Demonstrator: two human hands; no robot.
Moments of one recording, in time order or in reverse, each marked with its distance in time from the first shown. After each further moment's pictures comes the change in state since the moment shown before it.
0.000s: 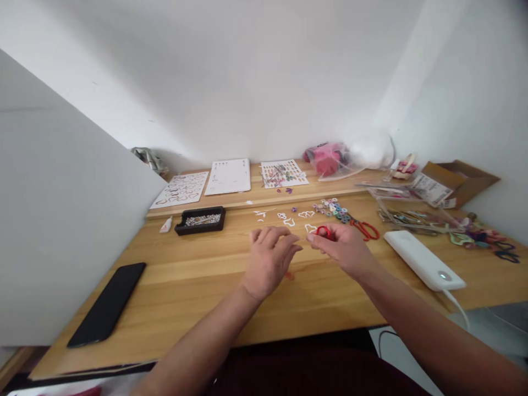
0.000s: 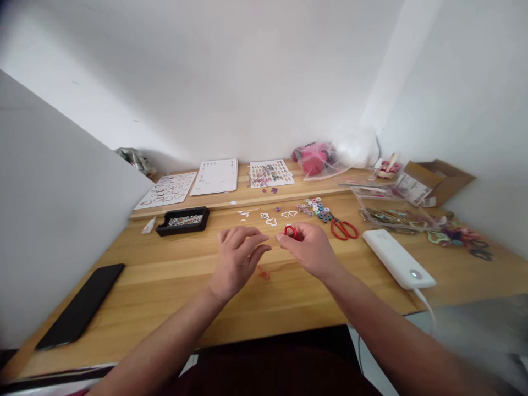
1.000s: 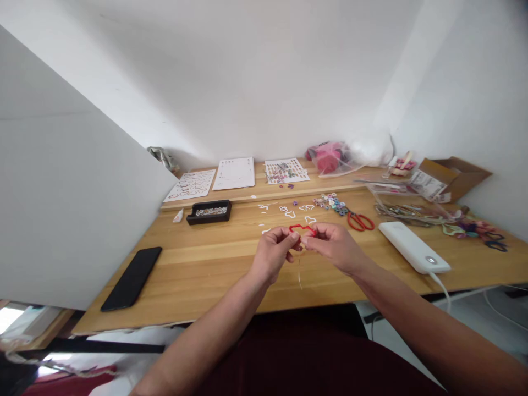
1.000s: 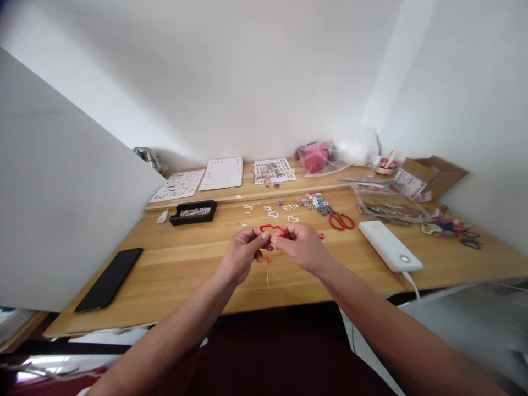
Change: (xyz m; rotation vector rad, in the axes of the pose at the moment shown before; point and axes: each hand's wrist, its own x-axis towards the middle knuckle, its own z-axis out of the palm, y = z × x) left_hand -0.005 0.041 -0.004 -1.197 -0.120 -0.998; right_hand -0.030 0.003 0.007 0.019 -0.165 -0.092
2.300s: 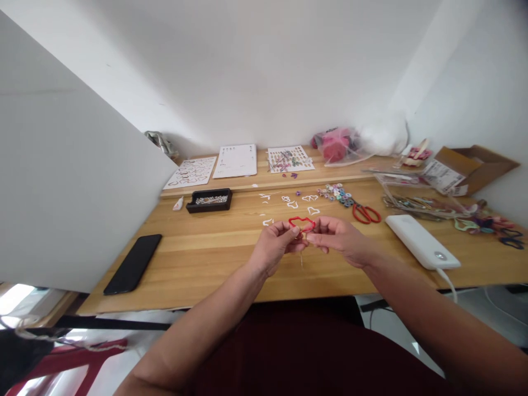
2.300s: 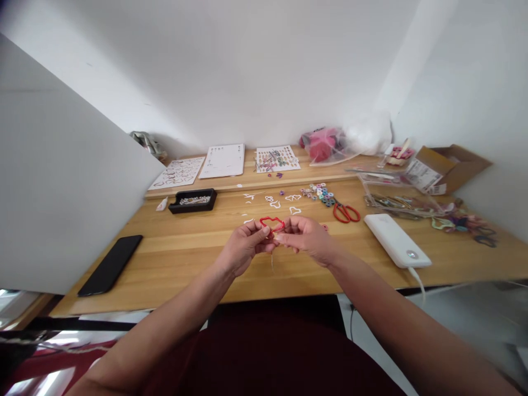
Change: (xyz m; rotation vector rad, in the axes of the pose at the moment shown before) left_hand 0.005 -0.014 -0.006 -0.199 -0.034 -0.159; right_hand 0.004 0.012 -0.015 0.173 -0.215 0.106
